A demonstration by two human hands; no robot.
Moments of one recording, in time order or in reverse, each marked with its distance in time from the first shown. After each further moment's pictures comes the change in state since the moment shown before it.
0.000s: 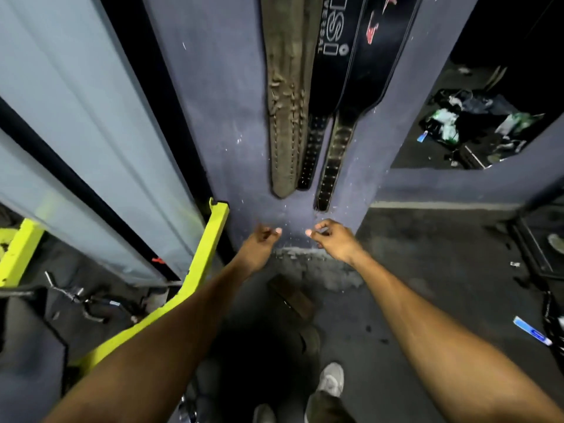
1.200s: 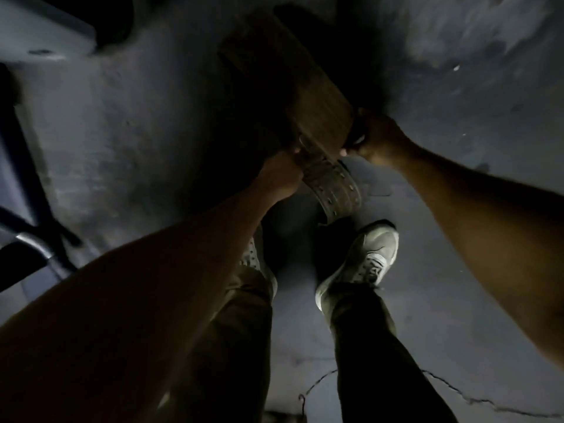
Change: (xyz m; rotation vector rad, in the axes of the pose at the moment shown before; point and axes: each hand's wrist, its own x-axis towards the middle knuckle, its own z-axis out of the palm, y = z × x) left_hand 0.321 -0.630 0.410 0.555 -0.585 -0.416; right_hand 0.428 0.644 0.352 -0.396 -0.521 0.338
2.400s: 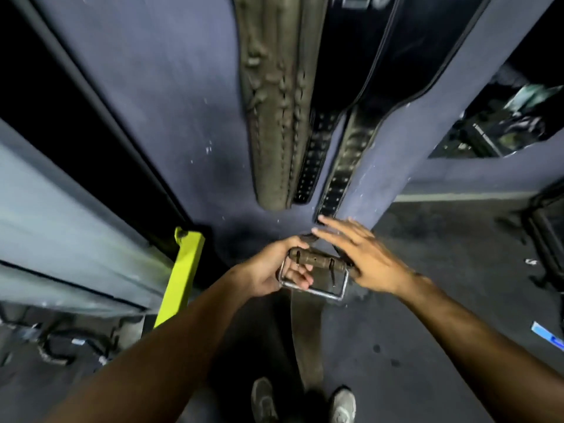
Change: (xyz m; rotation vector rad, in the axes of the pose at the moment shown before) left_hand -0.606 0.271 -0.429 -0.986 -0.249 0.345; right_hand -0.638 -0.294 -0.357 -0.538 0.667 -0.833
